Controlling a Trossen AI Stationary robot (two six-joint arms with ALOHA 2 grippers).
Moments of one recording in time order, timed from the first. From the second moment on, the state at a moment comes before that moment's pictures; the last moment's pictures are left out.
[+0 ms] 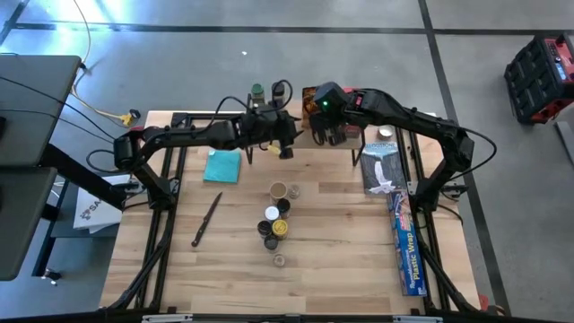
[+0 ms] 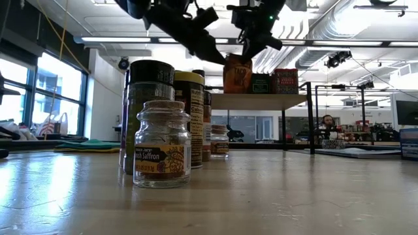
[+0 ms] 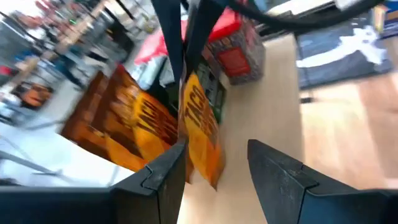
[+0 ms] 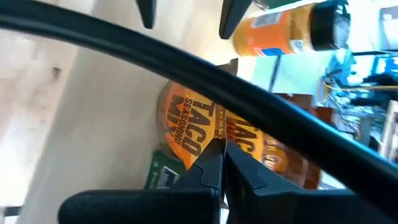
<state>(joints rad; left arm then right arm) 0.32 1.65 1.26 0.00 -0.20 0.52 -0.38 1.68 1.69 -0.92 0.33 -0.95</state>
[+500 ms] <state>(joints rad) 0.33 1.65 1.26 -0.03 -0.14 0.45 -0.40 1.68 1.69 -0.91 0.35 -0.94</state>
